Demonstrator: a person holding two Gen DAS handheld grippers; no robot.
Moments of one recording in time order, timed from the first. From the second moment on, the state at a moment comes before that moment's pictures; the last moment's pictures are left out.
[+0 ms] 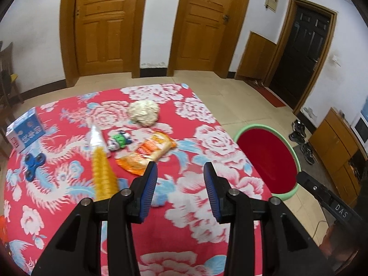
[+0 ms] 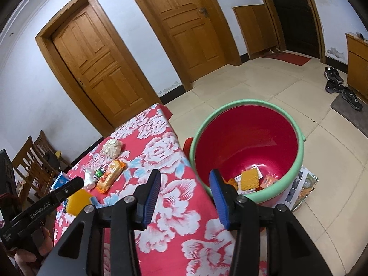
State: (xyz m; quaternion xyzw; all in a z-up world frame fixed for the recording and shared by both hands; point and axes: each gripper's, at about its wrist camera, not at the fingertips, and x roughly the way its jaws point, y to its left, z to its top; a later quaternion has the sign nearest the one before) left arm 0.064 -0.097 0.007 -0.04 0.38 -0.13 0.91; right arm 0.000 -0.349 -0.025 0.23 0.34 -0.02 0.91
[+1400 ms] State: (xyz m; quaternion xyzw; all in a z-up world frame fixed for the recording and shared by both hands) left arm 0.080 0.001 -0.044 -0.12 0.41 -0.08 0.90; right arm 0.037 -0.268 -0.033 0.16 0.39 0.04 0.90
